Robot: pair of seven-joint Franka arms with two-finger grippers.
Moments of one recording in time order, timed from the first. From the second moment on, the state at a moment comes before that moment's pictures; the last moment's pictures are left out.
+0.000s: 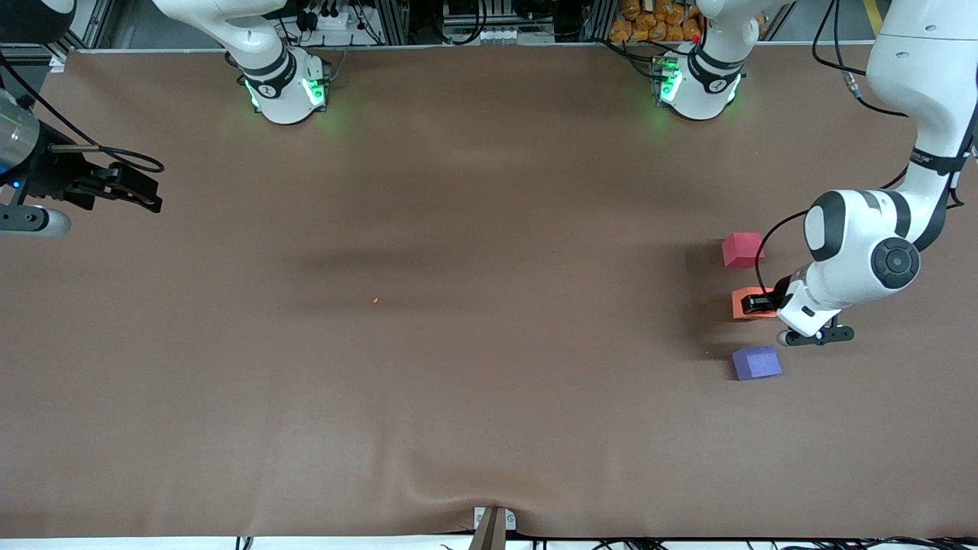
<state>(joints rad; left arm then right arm) 0.29 0.47 -0.26 -2.00 0.12 2.36 -0.12 0.13 0.06 -0.07 -1.48 0.00 1.44 0.11</state>
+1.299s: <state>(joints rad) 0.29 0.49 -0.26 -1.99 0.12 2.36 -0.18 -0.04 0.06 0.03 -1.46 0.00 1.50 0.11</state>
